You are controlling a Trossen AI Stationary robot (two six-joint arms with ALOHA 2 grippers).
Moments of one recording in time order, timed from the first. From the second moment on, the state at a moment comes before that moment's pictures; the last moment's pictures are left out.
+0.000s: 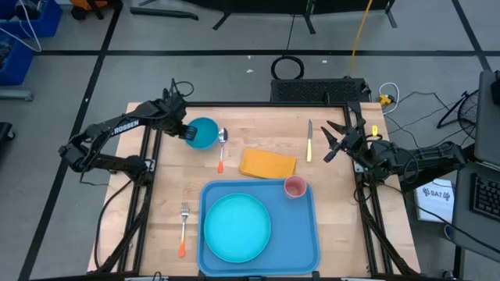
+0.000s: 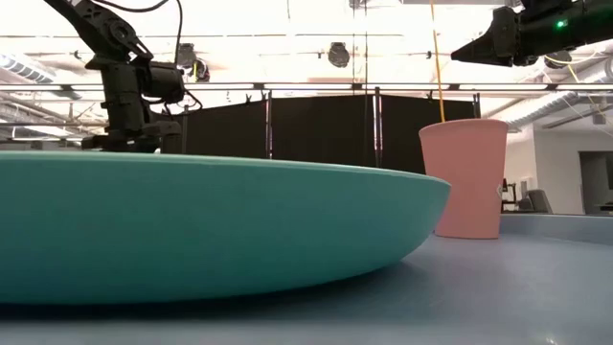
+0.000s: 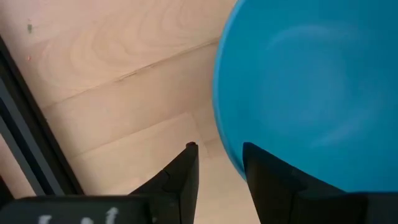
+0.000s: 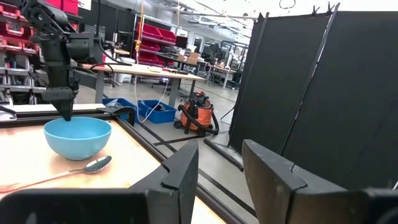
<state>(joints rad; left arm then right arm) 0.87 1.25 0.78 -0.83 0.03 -0.34 0.10 0.40 0.29 0.22 0.86 -0.29</state>
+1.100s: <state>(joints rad) 0.86 1.35 0.78 -0.75 0.08 -0.32 0.10 0.40 0.29 0.22 0.86 -0.28</state>
